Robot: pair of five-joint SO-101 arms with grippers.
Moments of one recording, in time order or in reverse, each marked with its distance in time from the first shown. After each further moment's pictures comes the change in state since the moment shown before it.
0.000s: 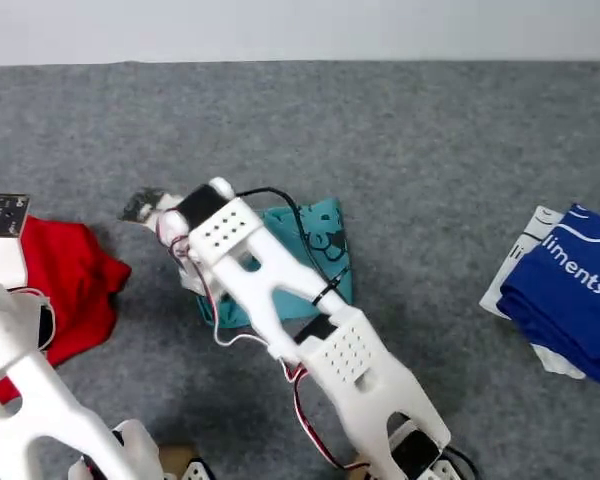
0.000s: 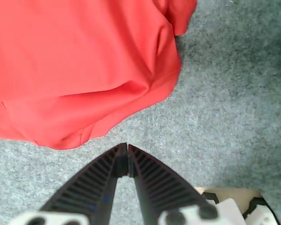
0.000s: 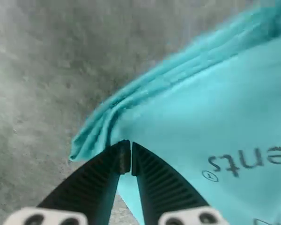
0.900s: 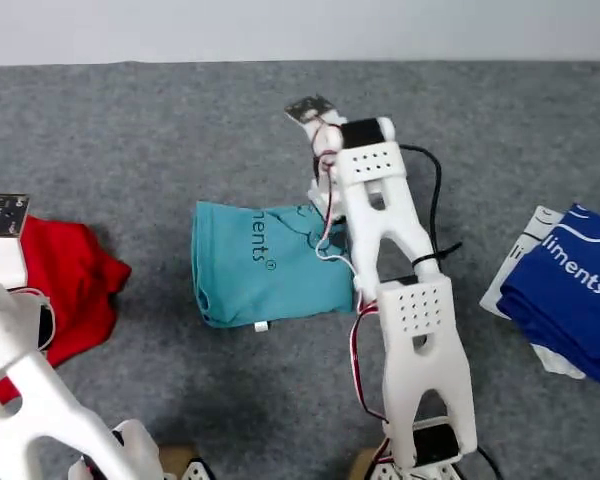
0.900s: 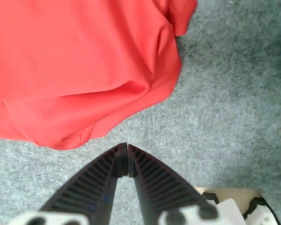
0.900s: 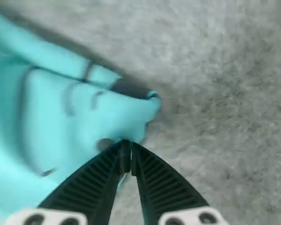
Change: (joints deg) left arm 0.0 0.0 0.0 0.0 0.0; right arm 32.4 6.9 -2.6 -7.6 0.0
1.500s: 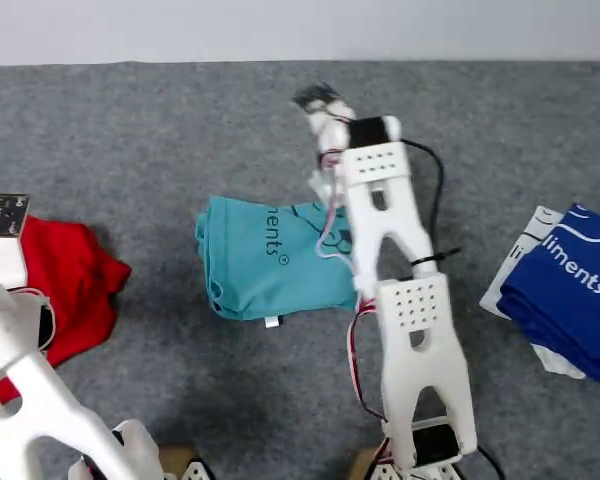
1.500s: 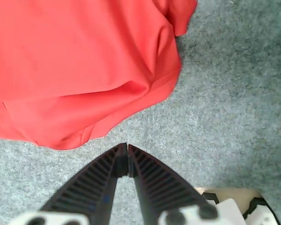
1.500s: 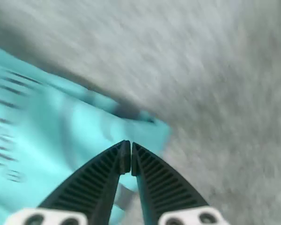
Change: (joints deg) left arm 0.4 0.0 0.0 0.0 0.0; right arm -3.4 2.5 -12.8 1.1 0.0
